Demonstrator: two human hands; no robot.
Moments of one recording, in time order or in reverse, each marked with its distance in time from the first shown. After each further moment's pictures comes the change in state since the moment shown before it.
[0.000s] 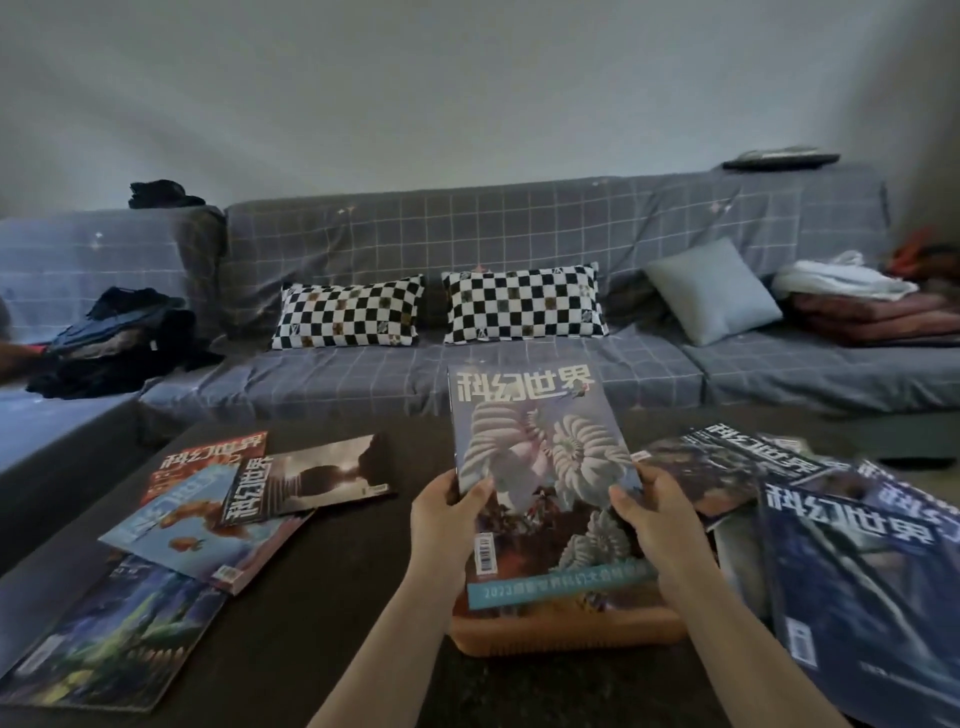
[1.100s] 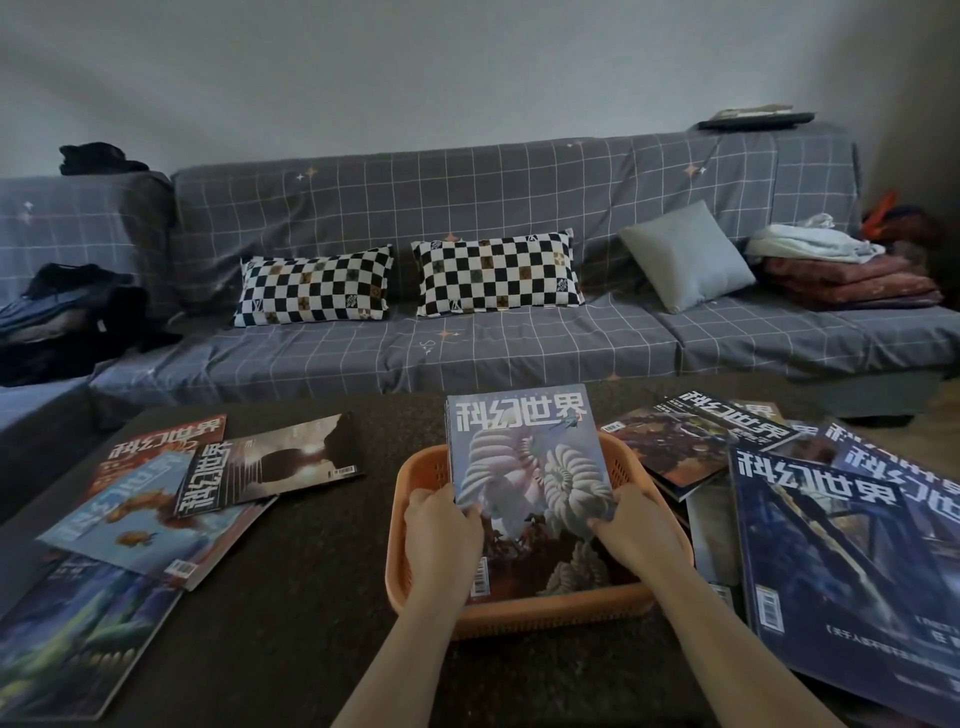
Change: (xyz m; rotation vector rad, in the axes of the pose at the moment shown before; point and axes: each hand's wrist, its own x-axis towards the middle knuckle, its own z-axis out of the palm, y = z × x) left_hand 0.015 -0.051 0.034 0.731 0.150 0.151; right_hand 0.020 0.040 -0.013 -0.845 -0.114 0.135
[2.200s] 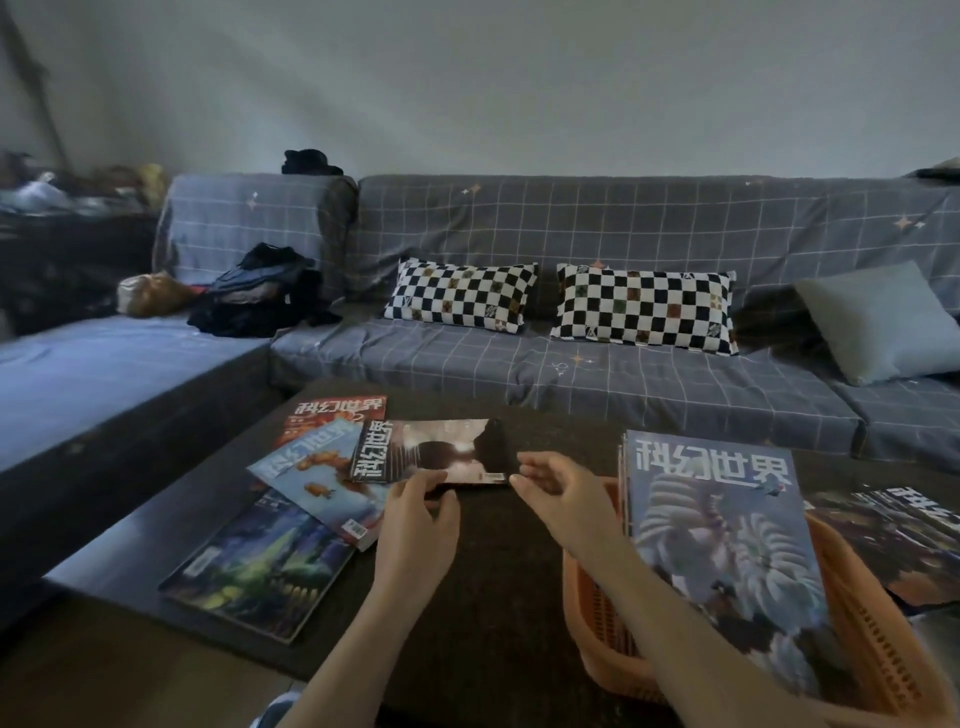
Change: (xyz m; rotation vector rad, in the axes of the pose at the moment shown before) left_hand 0.033 -0.110 -0.151 -0.150 0.189 -0.061; right_hand -0.047 -0.211 0.089 0.410 -0.157 -0.613
